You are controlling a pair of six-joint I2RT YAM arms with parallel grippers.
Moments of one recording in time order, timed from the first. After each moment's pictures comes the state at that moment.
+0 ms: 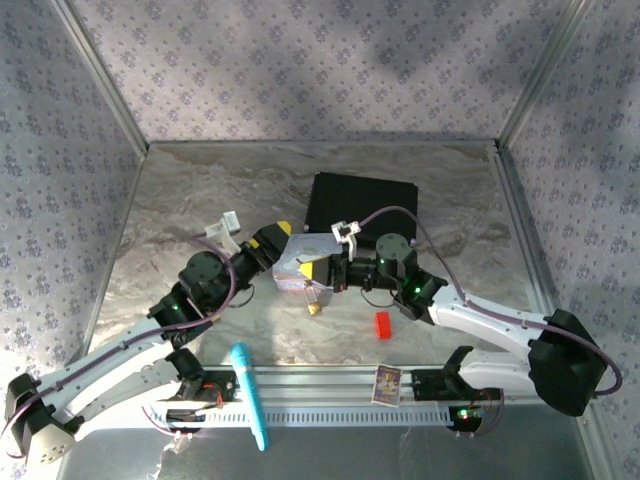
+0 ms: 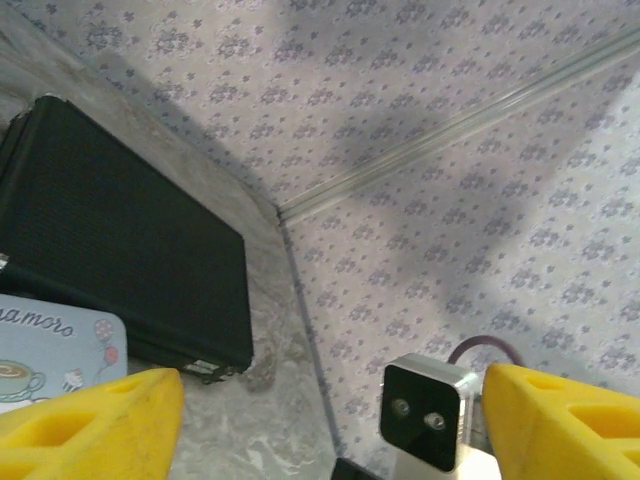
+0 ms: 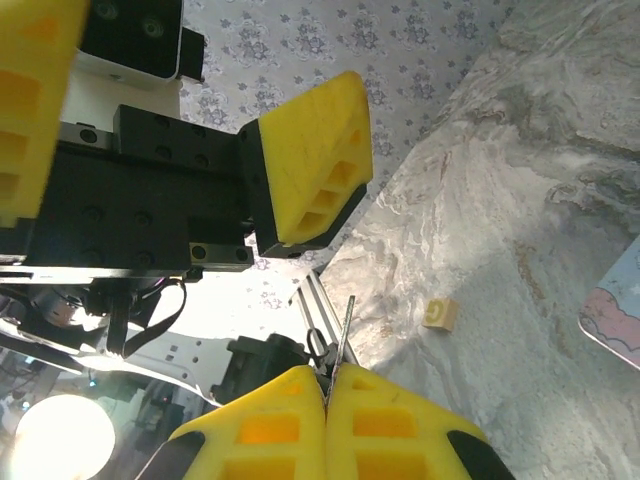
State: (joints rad) left arm -0.86 0.76 0.57 0.15 -0.17 -1.09; right arm 0.83 1.16 0.62 0.42 -0.54 0.82
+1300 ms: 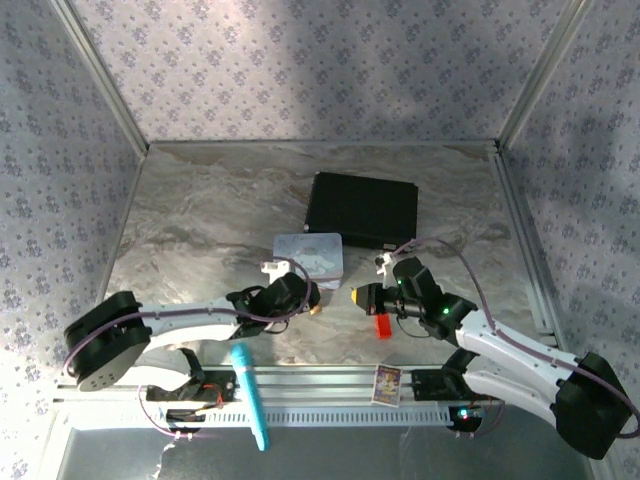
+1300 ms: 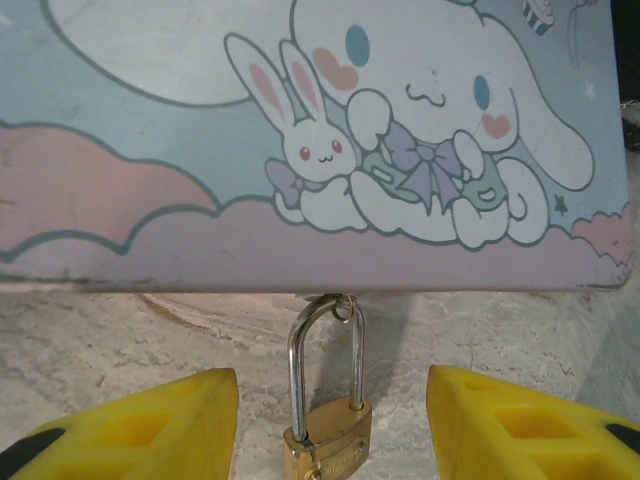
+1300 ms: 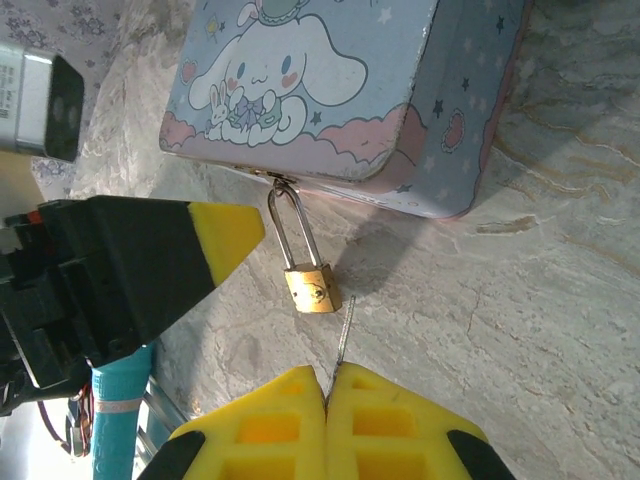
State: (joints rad) left arm -1.07 1.34 0.52 0.02 -0.30 -1.14; right arm 0.73 0.90 0.39 -0.11 -0.28 0.71
